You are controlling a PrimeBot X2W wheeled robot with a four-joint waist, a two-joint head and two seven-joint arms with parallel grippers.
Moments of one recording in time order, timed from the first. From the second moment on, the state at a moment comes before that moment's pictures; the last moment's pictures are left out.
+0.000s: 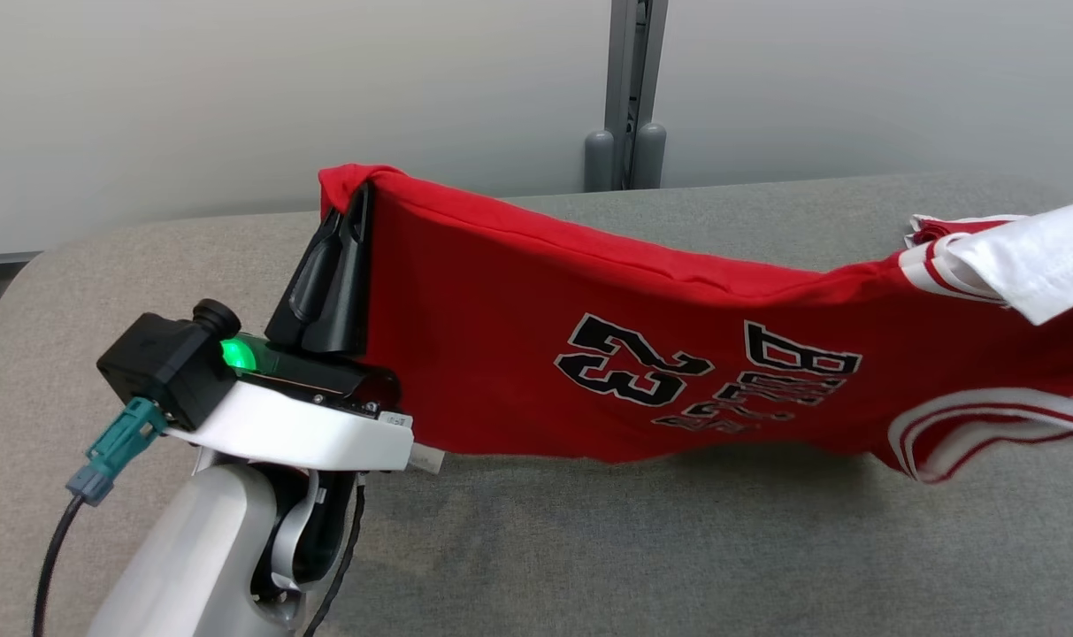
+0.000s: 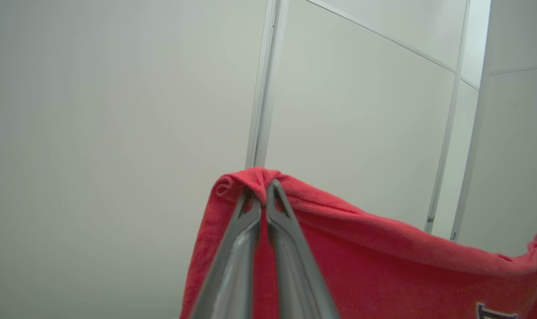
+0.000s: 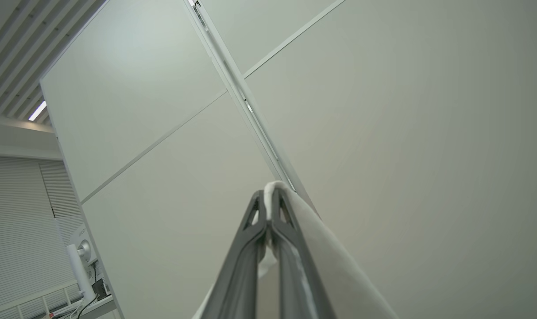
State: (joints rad) left arm -0.36 0.23 -0.40 -0.09 -0.58 0.15 -0.19; right arm -0.17 -0.14 -0.24 -0.38 0.86 0.13 0.00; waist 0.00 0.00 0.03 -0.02
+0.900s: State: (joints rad) left arm -1.39 0.37 -0.32 0.37 -0.50 0.09 0.10; right arm -1.31 -0.08 -0.10 0.18 0.49 0.13 0.01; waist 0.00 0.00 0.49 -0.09
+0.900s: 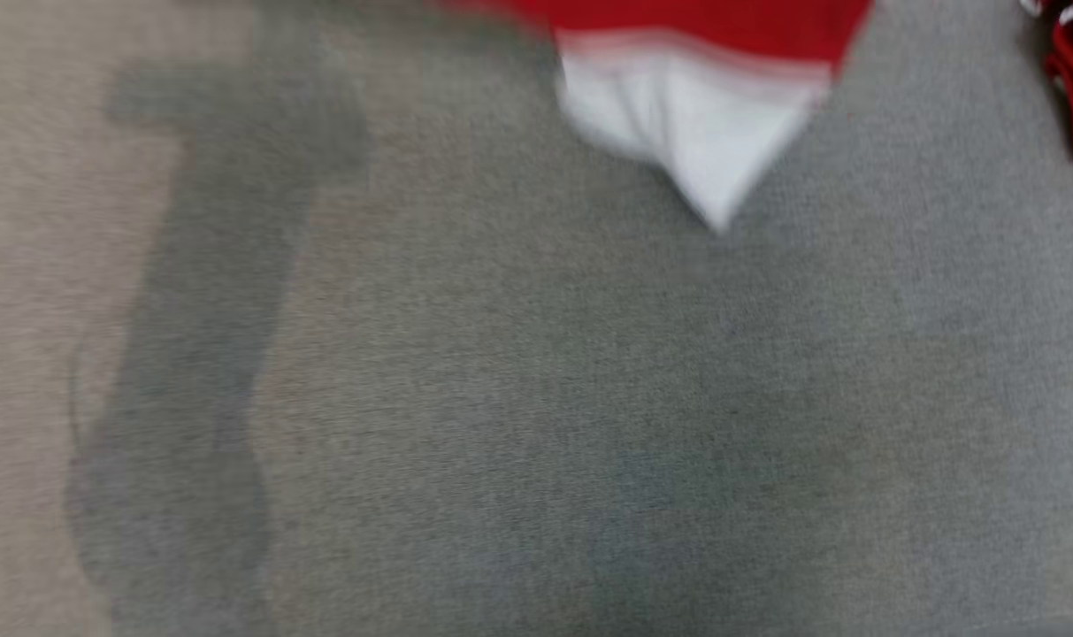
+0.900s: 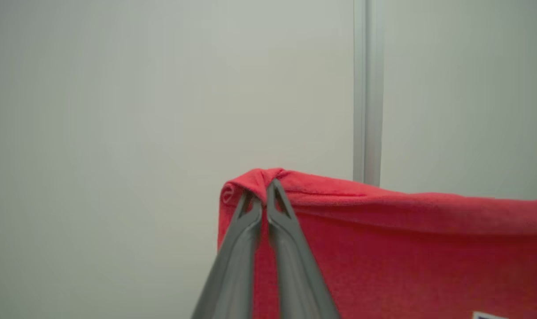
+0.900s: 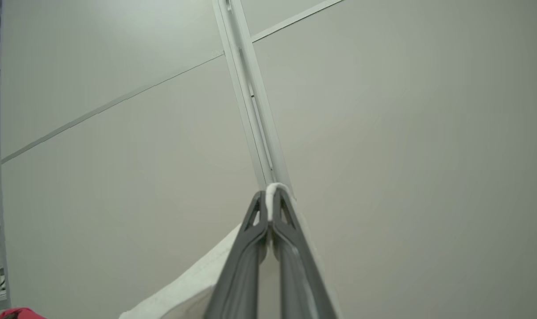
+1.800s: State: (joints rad) left arm -1.64 0.41 -0.35 1.02 -0.43 -0.06 -0.24; right arm -1.34 -0.06 0.37 0.40 0.73 0.13 -0.26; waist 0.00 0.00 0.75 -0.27
